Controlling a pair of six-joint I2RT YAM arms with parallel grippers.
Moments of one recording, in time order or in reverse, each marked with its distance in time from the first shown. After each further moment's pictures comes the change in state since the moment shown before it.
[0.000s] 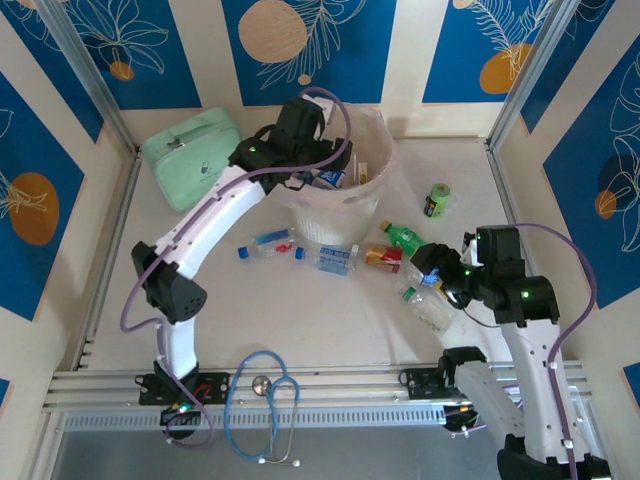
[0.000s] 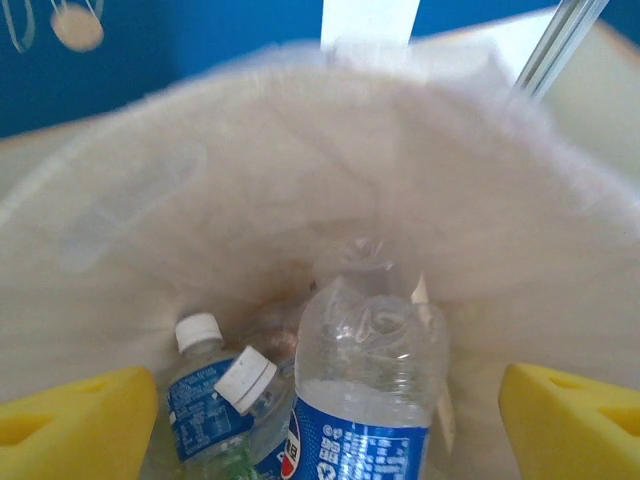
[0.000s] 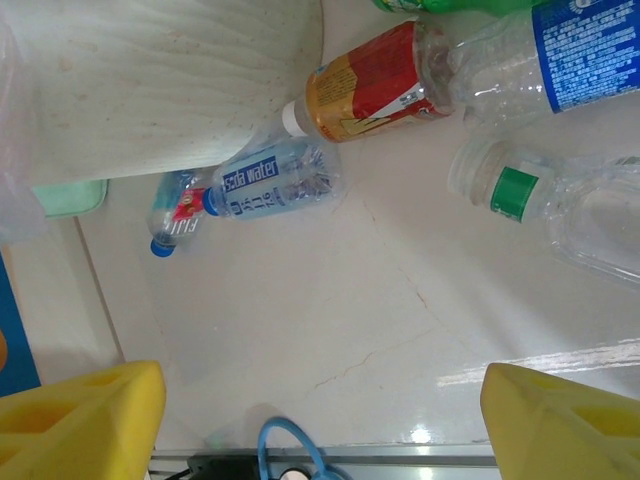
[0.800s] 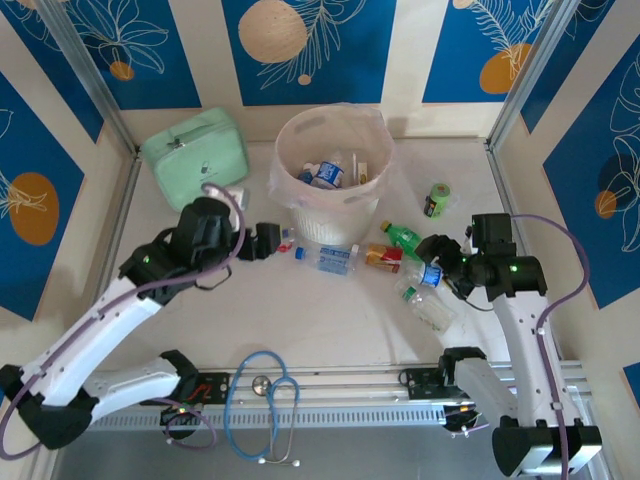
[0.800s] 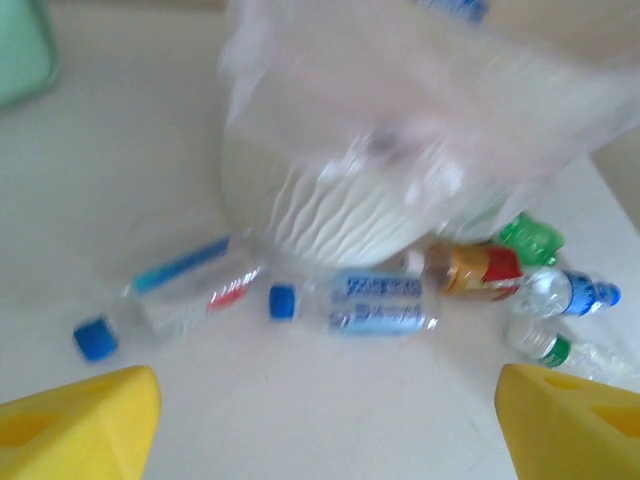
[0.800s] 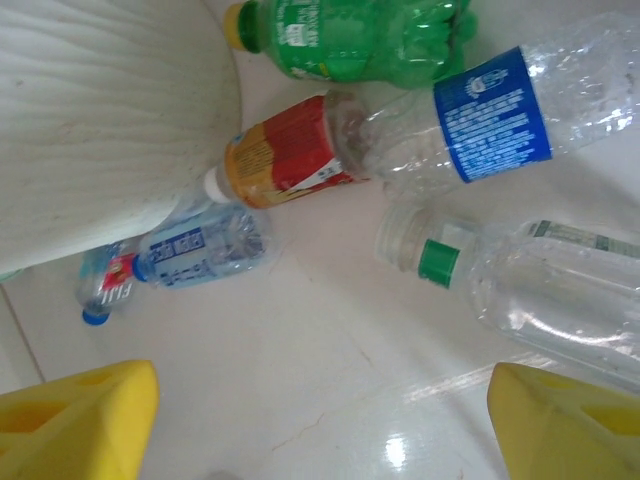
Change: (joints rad) left arm -0.010 -0.917 -1.033 0.029 0.054 -0.284; right arm -0.068 0.129 -0.037 0.066 0.095 -0.045
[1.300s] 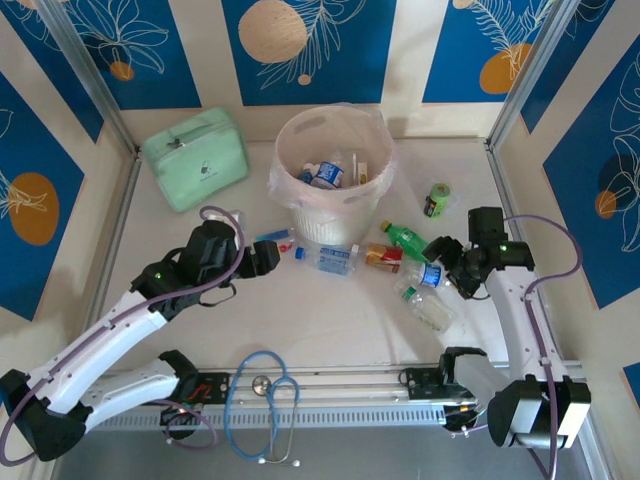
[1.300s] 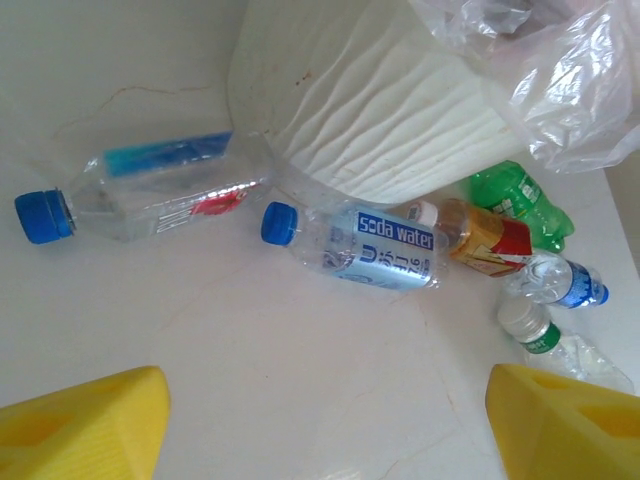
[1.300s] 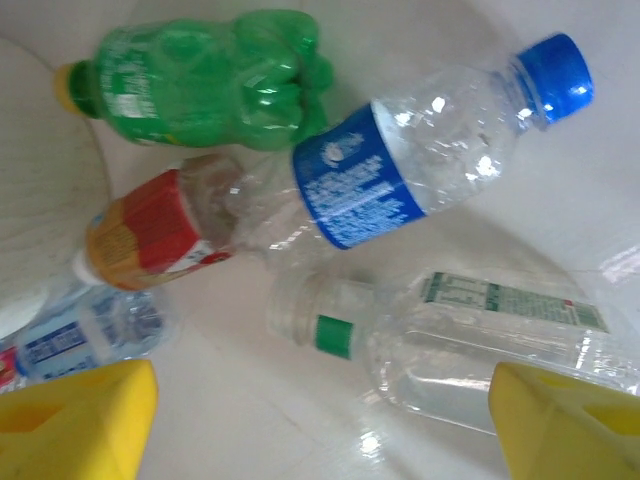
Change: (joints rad) left arm 0.002 -0.049 -0.201 0.093 0.055 -0.213; right arm -0.066 0.143 -0.073 0.052 0.119 -0.008
